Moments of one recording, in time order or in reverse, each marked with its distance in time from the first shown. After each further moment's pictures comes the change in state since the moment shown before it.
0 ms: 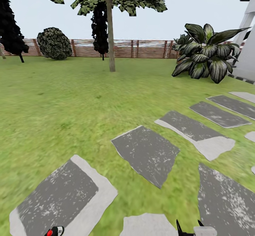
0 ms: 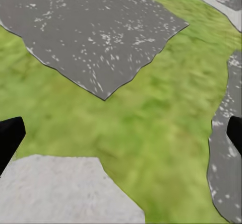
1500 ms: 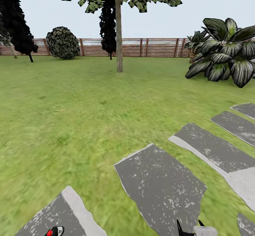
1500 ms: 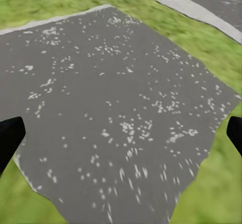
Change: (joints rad) left arm 0.000 0.000 0.000 0.000 0.000 0.000 0.000; right arm 0.000 0.000 -0.004 -0.002 0.000 -0.001 -0.003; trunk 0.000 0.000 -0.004
